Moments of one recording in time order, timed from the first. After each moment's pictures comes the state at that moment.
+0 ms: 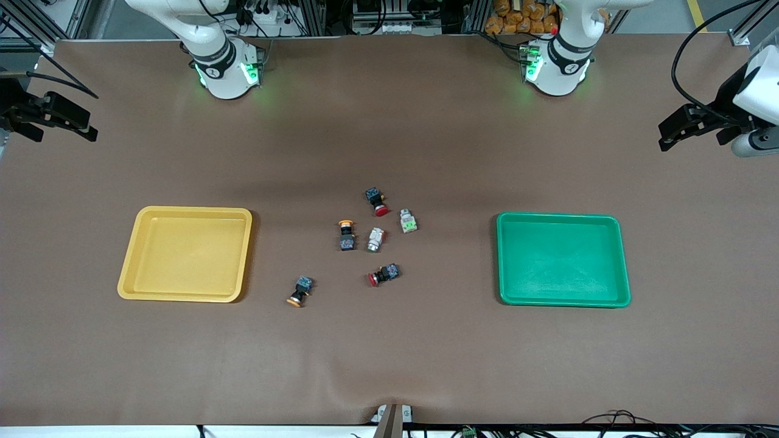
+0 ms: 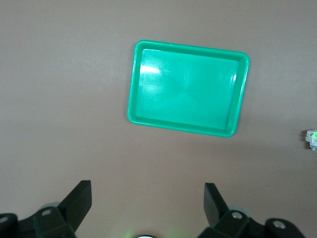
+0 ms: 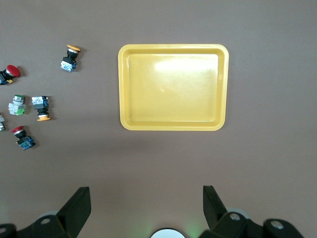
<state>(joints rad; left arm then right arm) -0.05 -0.07 -0.05 -1.60 0.06 1.53 -0.19 -0.04 -0.05 0.03 -1.51 0.04 1.41 0.01</state>
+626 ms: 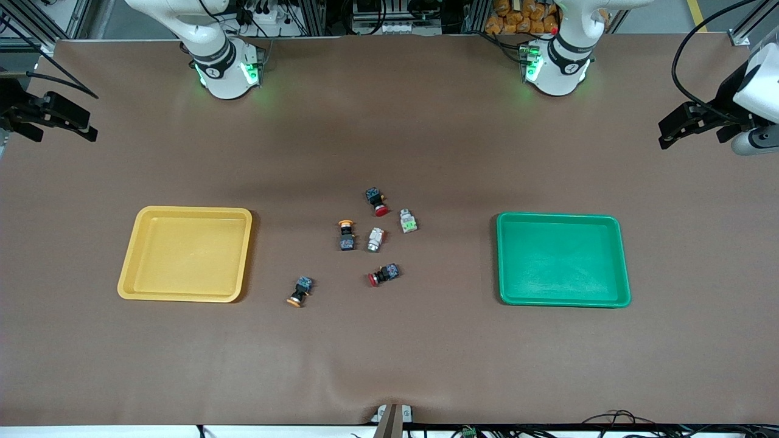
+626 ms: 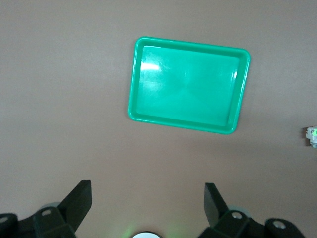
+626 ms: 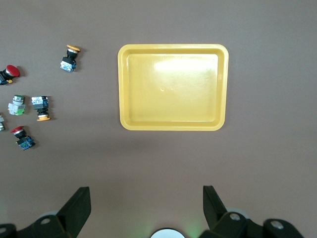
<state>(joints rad) -0.05 -0.07 -0.05 -1.59 0.06 1.51 -0.19 -0.04 -0.05 0.03 -1.51 0.04 1.41 0.01</state>
